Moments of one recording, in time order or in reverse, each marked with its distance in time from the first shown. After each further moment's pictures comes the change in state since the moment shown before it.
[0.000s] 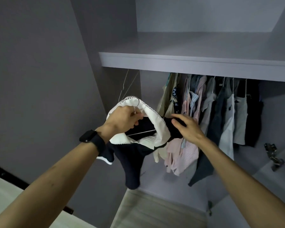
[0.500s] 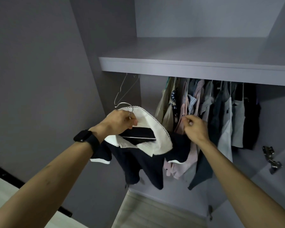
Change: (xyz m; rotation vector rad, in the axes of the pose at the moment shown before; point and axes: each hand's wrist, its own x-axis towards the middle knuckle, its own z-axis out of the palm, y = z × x) left_hand -0.005 -0.001 -0.018 0.077 -0.112 -0.005; right_hand 0.007 0.015 -0.010 -0.047 0.302 0.096
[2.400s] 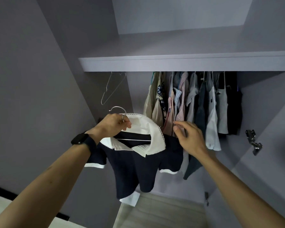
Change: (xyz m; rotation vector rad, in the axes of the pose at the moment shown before) left_hand 0.017 -0.001 0.032 0.019 -0.073 0.041; right_hand -0.067 0.032 -0.025 0.040 0.034 -0.214
